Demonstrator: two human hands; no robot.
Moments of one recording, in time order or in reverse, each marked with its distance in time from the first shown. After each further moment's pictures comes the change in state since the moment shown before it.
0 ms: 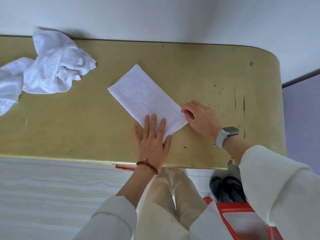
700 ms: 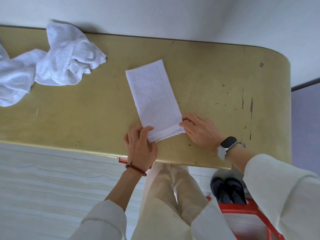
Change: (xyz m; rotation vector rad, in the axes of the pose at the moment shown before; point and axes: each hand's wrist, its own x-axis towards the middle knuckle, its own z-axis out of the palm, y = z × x) left_hand -0.024 -0.035 -0.014 -0.326 0.190 -0.208; right_hand -0.022 -0.013 0.012 -0.118 0.042 -0.514
